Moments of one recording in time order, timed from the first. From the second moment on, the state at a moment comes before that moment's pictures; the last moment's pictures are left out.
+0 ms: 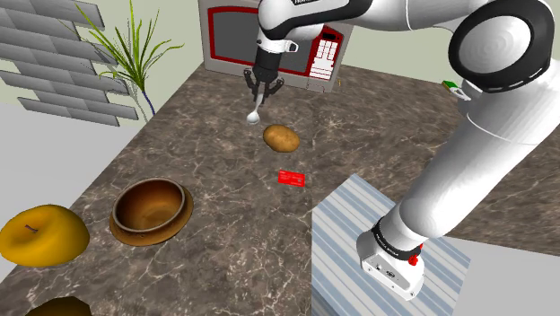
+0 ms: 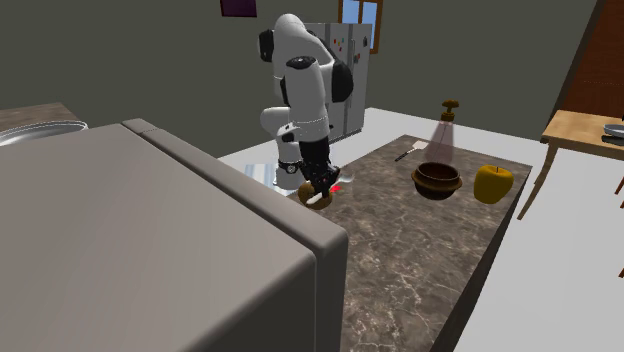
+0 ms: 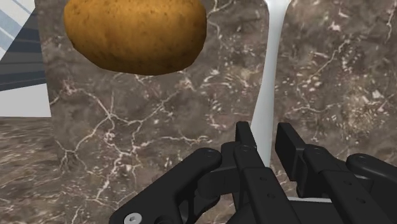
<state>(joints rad) -0.07 0.09 0.13 -1.89 0.15 2.00 0.85</state>
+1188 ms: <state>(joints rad) 0.02 0.01 0.21 -1.86 0.15 1.91 1.04</state>
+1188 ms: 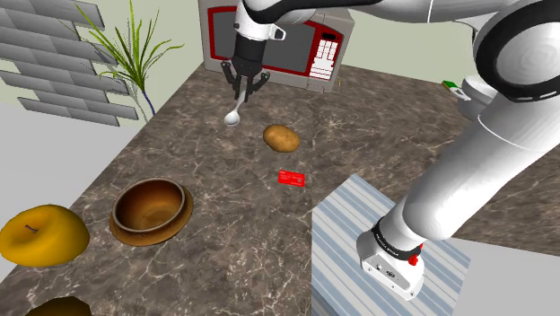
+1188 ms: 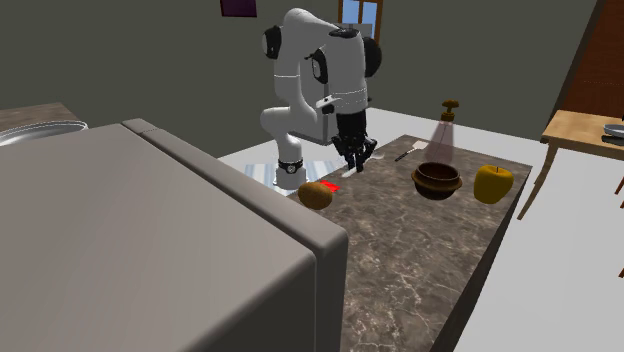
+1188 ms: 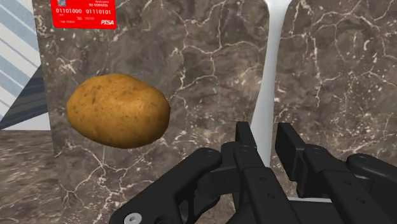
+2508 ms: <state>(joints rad) 0.27 0.14 0.44 -1.71 0.05 1.94 1.54</state>
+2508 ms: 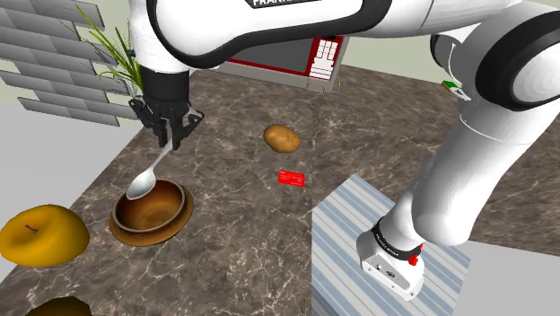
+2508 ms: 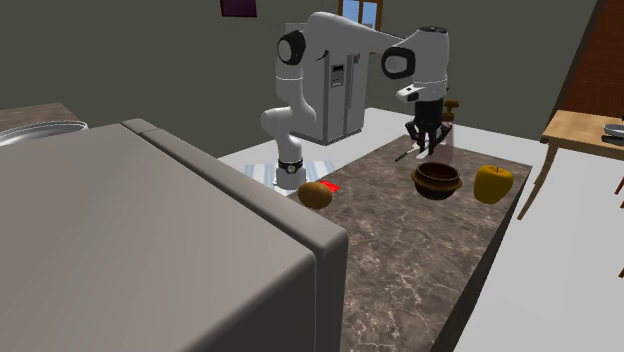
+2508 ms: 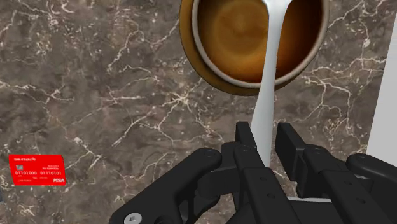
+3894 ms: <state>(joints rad) 0.34 0.25 0.46 -1.78 -0.01 2.12 1.64</state>
